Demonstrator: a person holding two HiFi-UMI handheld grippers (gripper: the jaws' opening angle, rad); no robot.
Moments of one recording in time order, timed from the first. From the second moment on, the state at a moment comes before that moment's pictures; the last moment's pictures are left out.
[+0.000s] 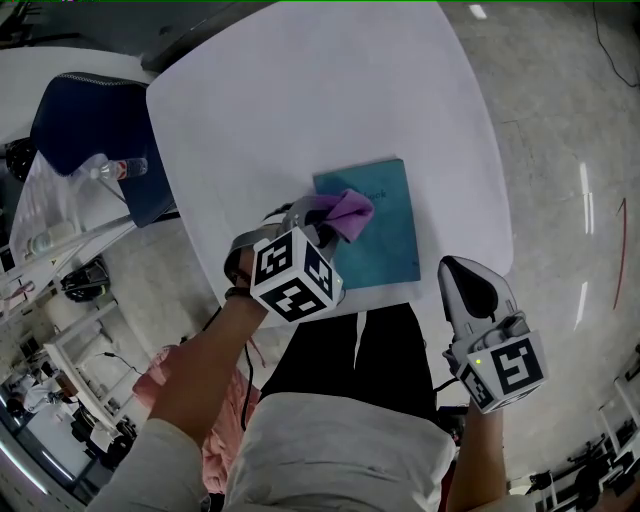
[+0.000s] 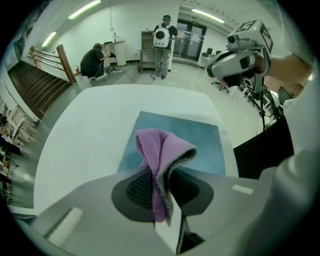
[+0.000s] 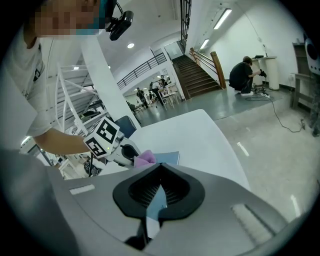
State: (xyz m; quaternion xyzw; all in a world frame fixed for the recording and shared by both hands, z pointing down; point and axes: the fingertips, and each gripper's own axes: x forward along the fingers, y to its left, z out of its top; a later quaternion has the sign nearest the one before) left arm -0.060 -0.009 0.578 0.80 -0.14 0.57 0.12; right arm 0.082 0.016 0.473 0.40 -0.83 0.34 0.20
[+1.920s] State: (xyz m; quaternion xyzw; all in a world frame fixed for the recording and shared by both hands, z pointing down) left arm -0.031 0.105 0.570 0.79 -0.03 0.57 0.22; right arm 0.083 0.029 0.470 0.38 -0.84 0.33 0.20
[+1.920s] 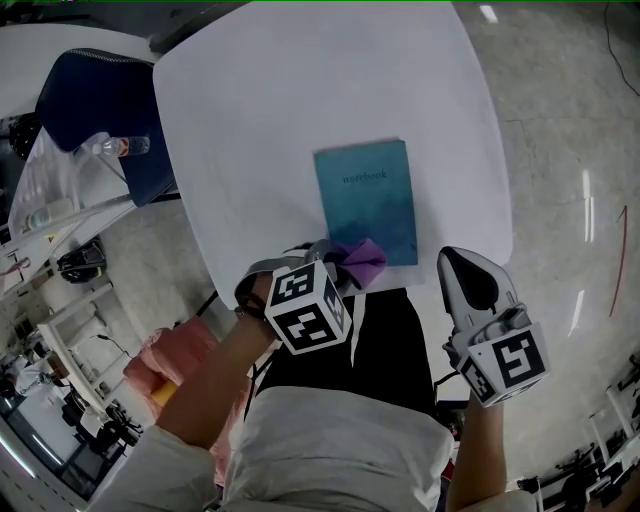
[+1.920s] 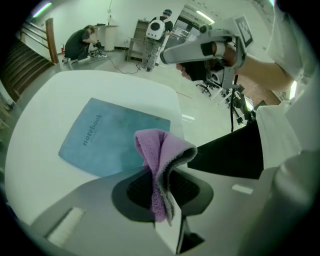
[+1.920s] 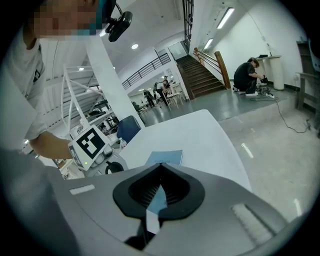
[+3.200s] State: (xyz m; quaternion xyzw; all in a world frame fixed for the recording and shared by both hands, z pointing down) left arm -0.013 -0.072 0.555 0.80 -0.18 0.56 0.12; right arm 0.103 0.008 0.478 0.39 -0.83 0.35 0.20
